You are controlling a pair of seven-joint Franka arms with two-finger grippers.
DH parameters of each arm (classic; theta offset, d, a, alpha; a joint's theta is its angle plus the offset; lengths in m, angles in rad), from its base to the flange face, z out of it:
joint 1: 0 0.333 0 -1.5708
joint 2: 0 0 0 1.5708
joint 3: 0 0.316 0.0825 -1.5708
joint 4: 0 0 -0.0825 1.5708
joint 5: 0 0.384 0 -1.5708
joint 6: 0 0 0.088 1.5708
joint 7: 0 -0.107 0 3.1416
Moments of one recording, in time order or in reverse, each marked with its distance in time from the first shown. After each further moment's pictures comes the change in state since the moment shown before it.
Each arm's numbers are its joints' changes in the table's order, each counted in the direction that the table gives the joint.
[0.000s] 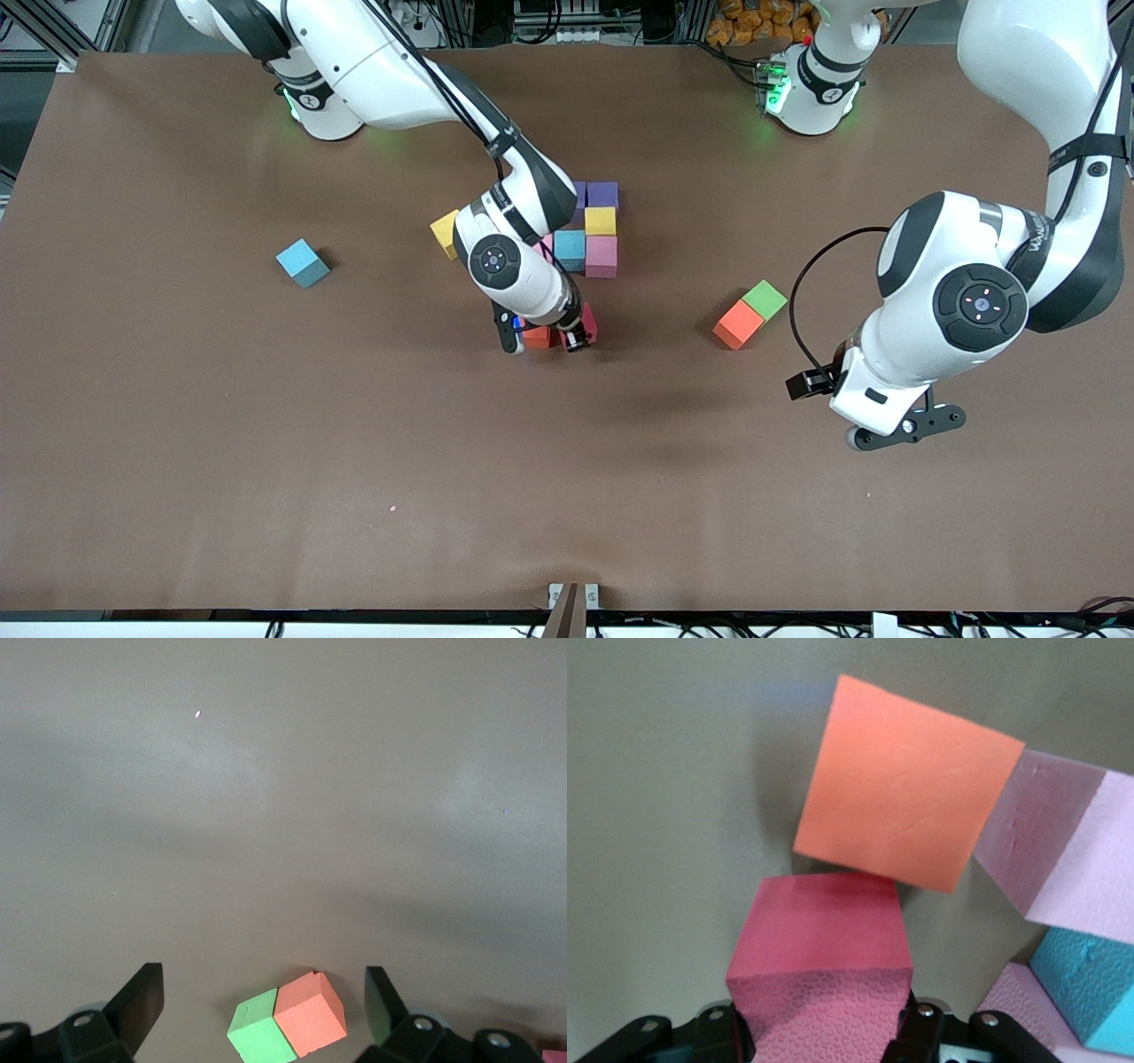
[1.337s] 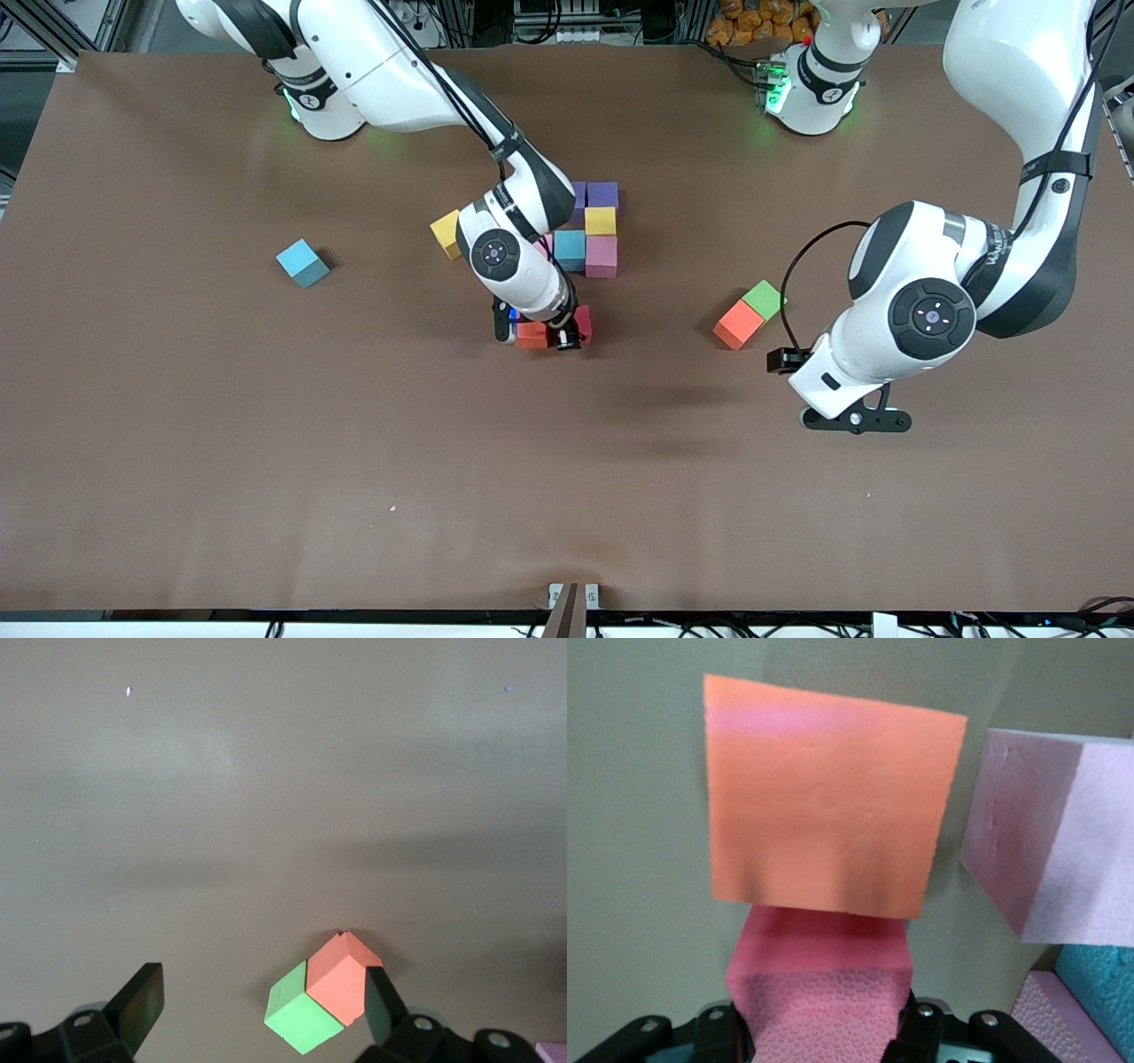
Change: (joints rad) left arm 0.001 -0.001 -0.016 0.090 -0.001 0.000 -0.252; right arm 0.019 -0.001 -0.002 0.079 0.001 -0.120 -0.177
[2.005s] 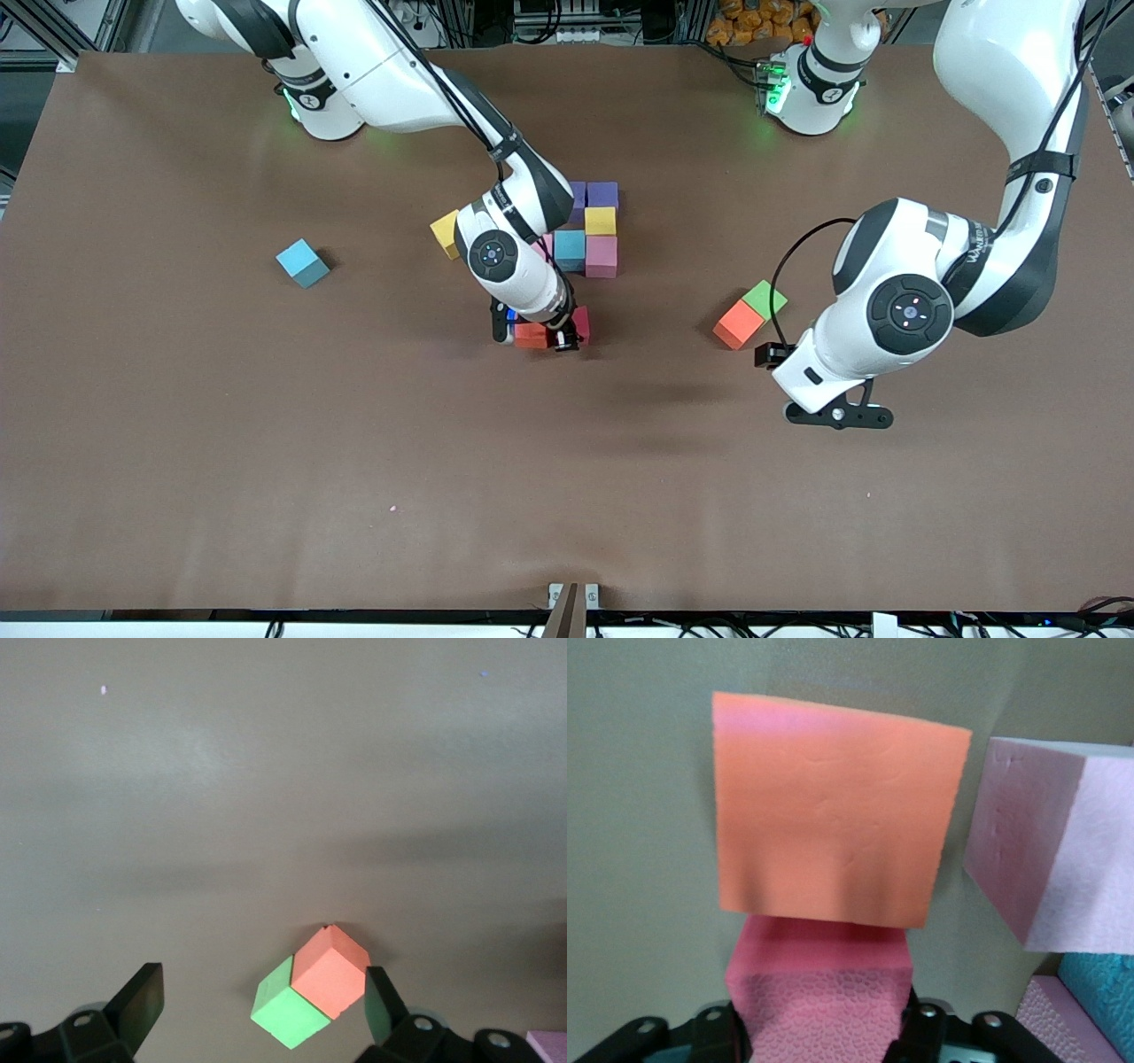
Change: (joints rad) left arm -0.034 0.001 -0.004 0.006 -0.005 0.000 0.009; right arm -0.003 -0.001 -0.004 0.003 -0.001 0.000 0.000
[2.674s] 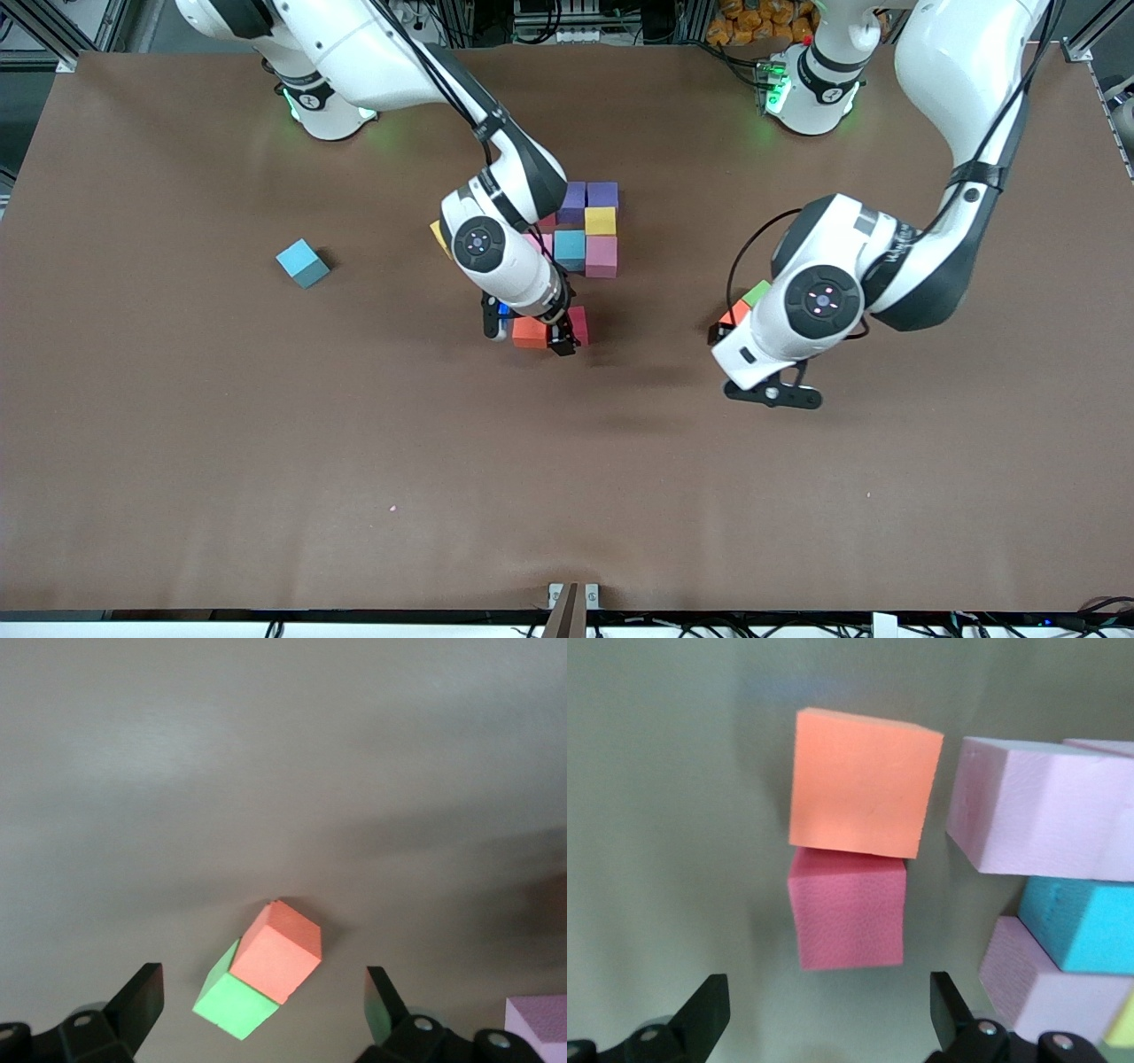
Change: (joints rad) left arm -0.041 -0.007 -0.040 0.132 0.000 -0.086 -0.007; right arm -0.033 -0.118 -0.007 -0.010 -0.003 0.137 0.005
